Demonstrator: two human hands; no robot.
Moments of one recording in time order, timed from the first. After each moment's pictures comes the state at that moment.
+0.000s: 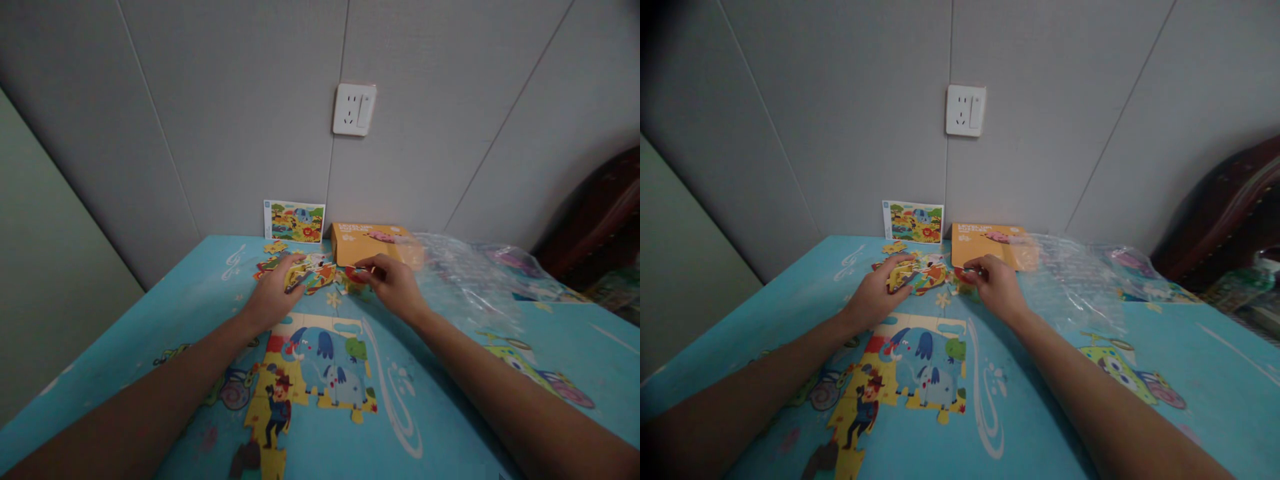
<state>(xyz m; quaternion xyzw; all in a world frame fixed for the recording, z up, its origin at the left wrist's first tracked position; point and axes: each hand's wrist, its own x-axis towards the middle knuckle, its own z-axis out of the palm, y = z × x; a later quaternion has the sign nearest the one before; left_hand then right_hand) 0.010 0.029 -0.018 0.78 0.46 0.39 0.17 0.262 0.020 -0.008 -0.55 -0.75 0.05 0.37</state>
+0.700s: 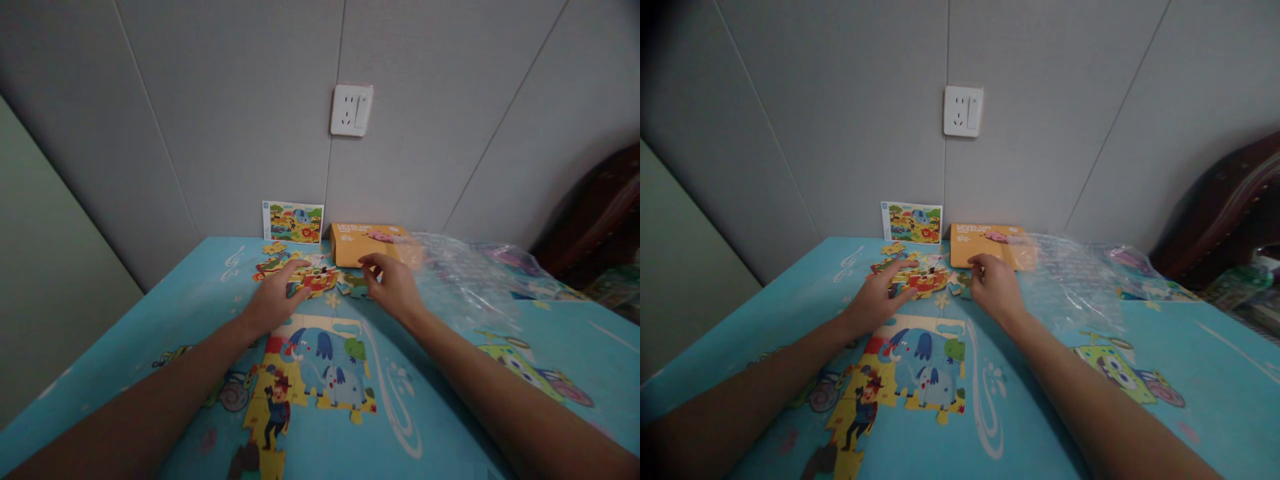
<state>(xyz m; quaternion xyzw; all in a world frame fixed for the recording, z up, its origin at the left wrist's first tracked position) 0.012 0.025 -0.016 0.81 0.45 0.35 0.17 0.251 0.015 -0.006 -0.61 -0.71 -0.01 0.35</state>
